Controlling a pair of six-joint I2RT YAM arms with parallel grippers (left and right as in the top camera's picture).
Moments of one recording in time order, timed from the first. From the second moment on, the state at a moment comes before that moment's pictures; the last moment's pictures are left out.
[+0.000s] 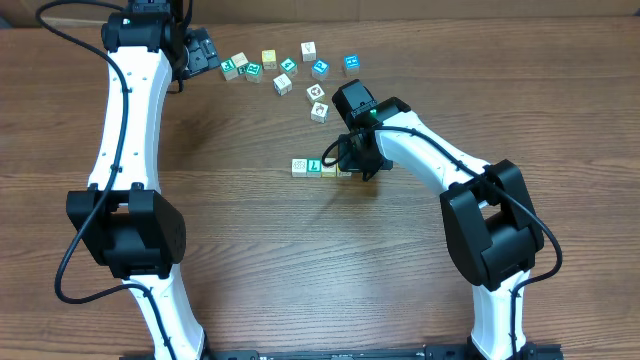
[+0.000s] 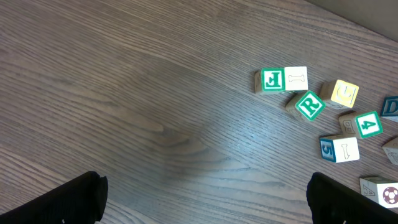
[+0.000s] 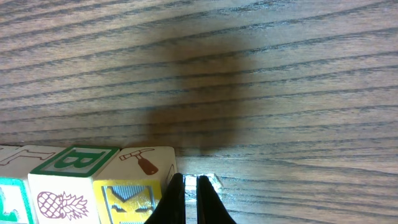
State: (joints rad) left arm -0.01 2.12 2.16 -1.13 -0.20 -0.43; right arm 0.49 2.12 1.58 -0.85 0.01 0.52
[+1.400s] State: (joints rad) left arm -0.01 2.12 2.16 -1.13 -0.20 -0.43; right arm 0.50 2.12 1.58 -0.85 0.02 0.49
